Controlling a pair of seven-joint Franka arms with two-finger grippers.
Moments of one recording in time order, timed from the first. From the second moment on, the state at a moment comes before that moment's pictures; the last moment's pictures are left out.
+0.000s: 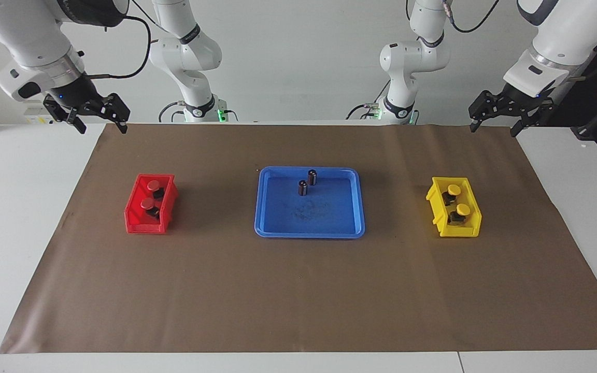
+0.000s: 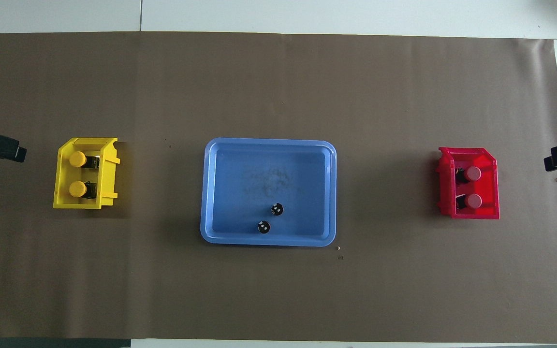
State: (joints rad) left arm -0.02 -0.02 -0.07 -1.51 -0.01 1.45 0.16; right arm -0.03 -0.04 -0.08 -1.59 -0.02 1.46 -0.11
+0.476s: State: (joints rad) left arm -0.02 -0.02 -0.07 -1.51 -0.01 1.44 0.16; right arm -0.03 -0.04 -0.08 -1.59 -0.02 1.46 -0.11
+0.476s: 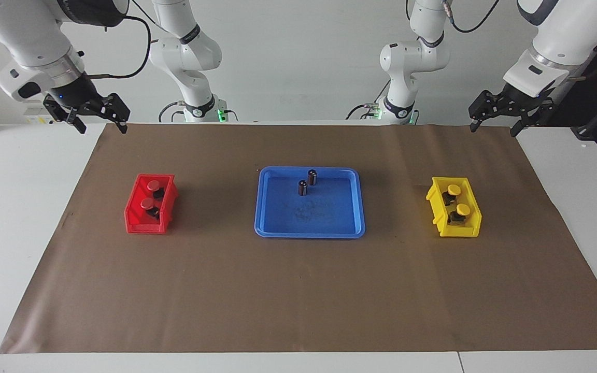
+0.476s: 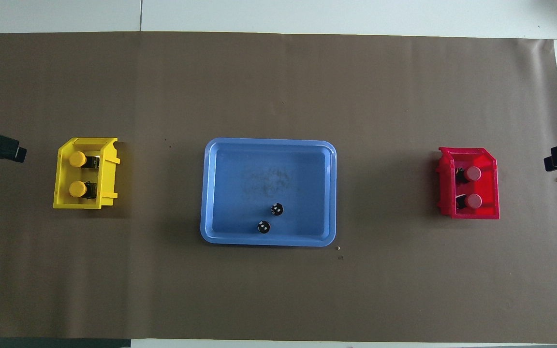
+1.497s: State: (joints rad) left arm -0.02 -0.02 -0.07 -1.51 -0.01 1.44 0.16; right arm -0.01 -0.03 -0.08 -1.81 -0.02 1.81 -0.11
